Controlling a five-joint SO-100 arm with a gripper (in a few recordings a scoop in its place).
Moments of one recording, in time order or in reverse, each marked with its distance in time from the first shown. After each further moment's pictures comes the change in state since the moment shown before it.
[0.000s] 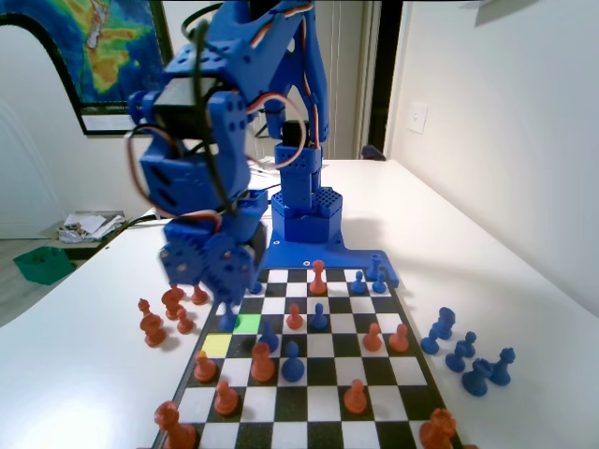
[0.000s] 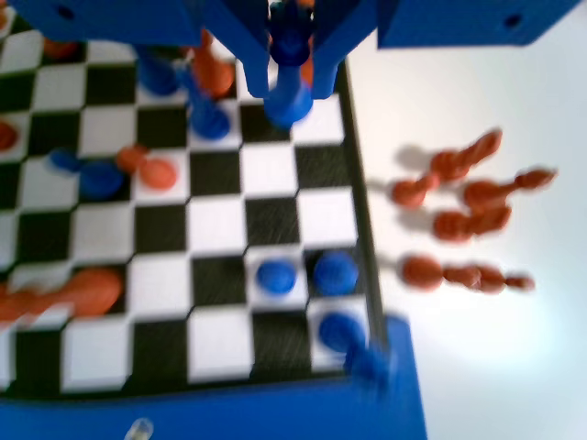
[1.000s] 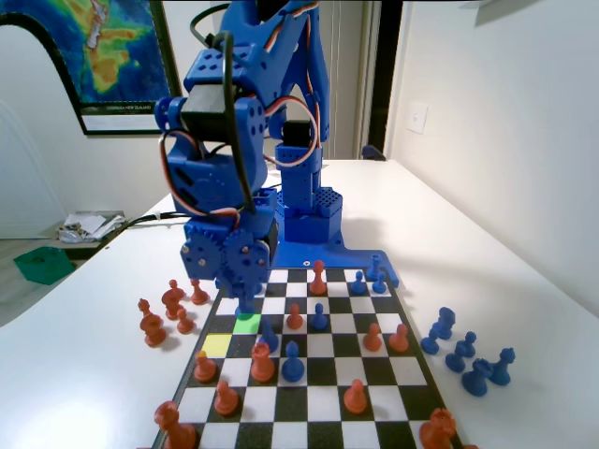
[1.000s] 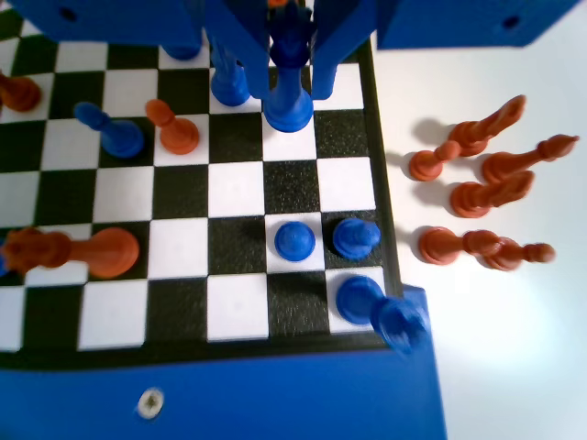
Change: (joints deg) arm -0.8 2.2 6.2 -4.8 -0.2
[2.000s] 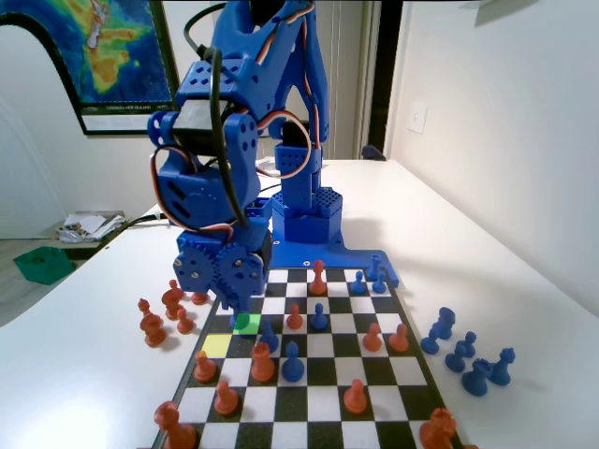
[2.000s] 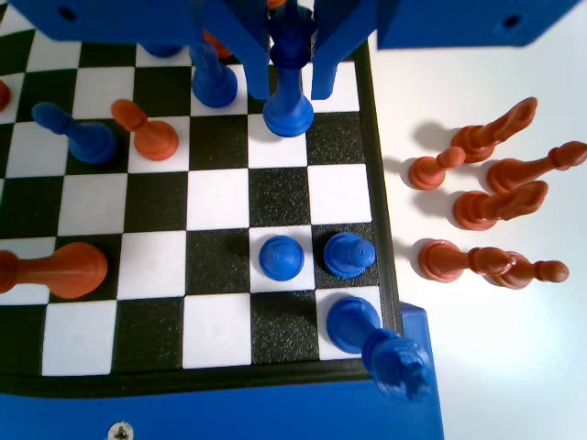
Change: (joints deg) arm 0.9 -4.0 -2.3 -1.8 -1.0
